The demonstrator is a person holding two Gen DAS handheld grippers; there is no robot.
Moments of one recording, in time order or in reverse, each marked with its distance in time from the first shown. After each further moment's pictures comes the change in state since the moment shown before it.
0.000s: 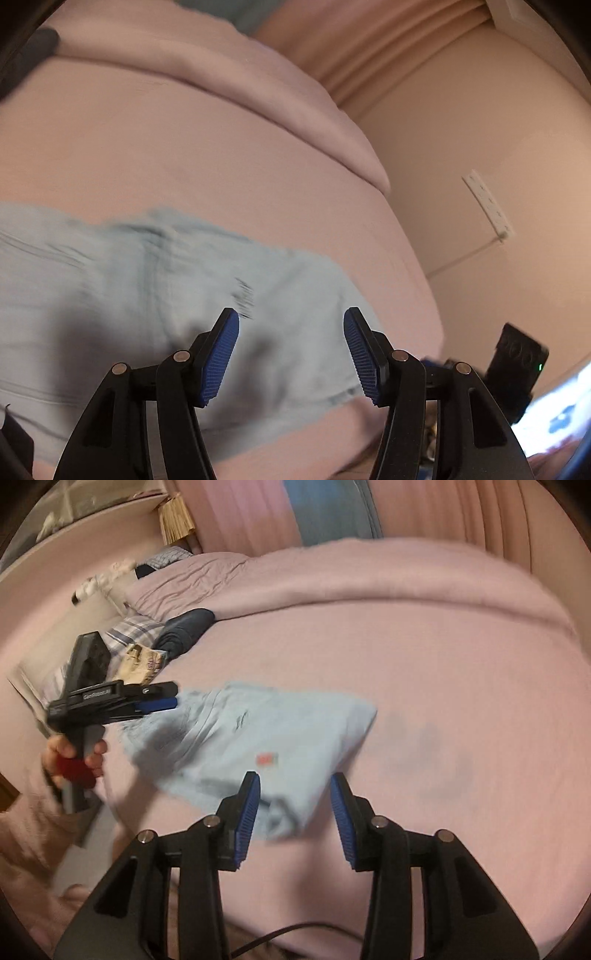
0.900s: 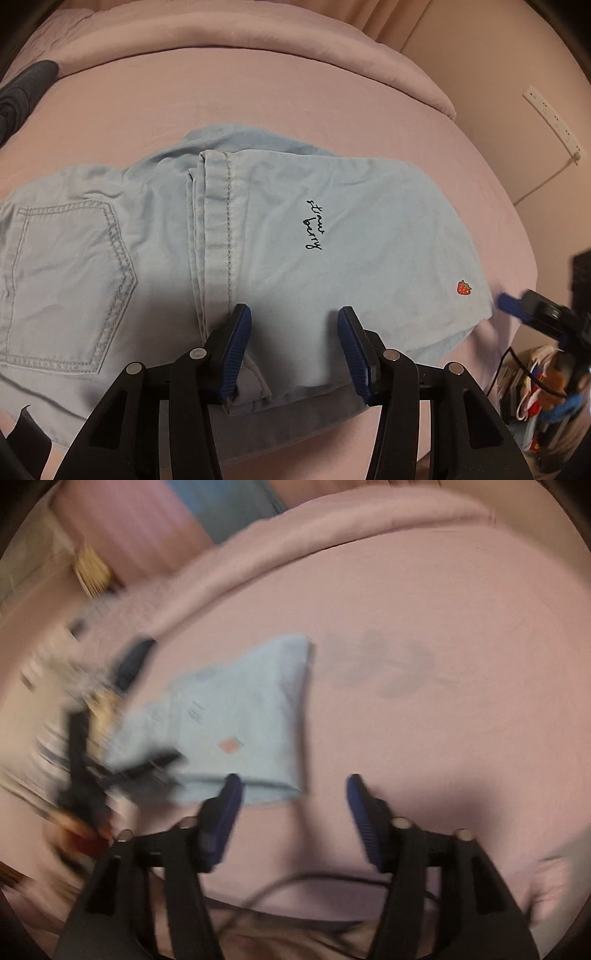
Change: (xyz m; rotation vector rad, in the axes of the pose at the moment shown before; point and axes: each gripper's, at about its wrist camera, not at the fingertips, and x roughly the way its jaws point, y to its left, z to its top) left arm 0.042 0.015 -0.034 0.154 0.157 0.381; right arm 0.048 0.005 -0.016 0.459 0.012 -0.058
